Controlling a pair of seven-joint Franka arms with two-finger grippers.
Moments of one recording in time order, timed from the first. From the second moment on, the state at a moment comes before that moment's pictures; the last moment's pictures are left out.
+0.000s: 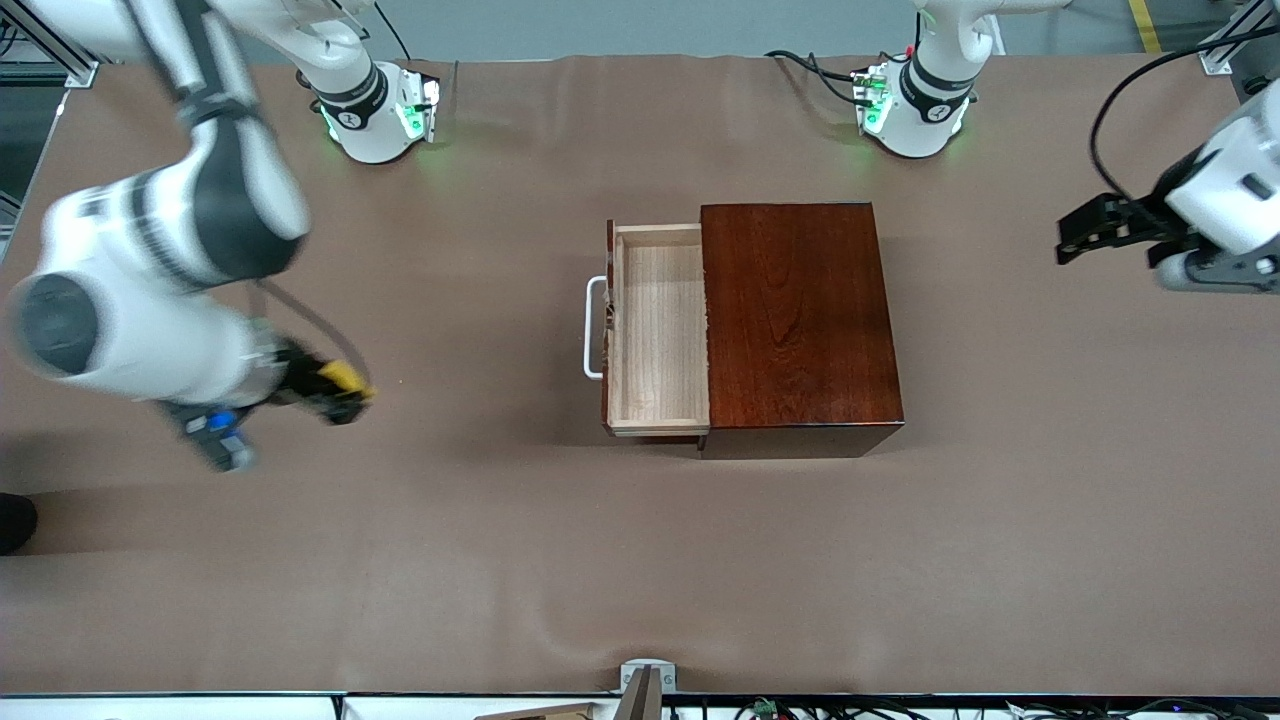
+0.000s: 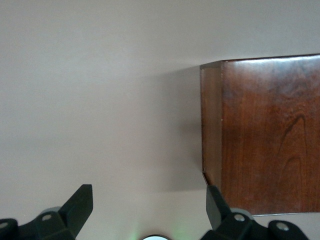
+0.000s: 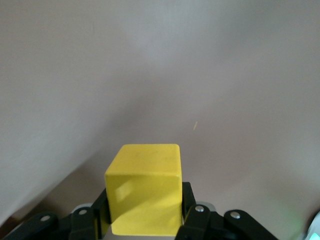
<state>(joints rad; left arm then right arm) 0.00 0.05 -0.14 -1.52 -0.01 1.48 -0.05 0.10 0.43 0.03 -1.37 0.10 1.65 0.75</state>
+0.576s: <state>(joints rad) -0.30 0.25 -0.20 -1.42 -0.01 1.56 -0.70 -0.19 0.42 0.03 -1.57 0.02 1.81 0.12</state>
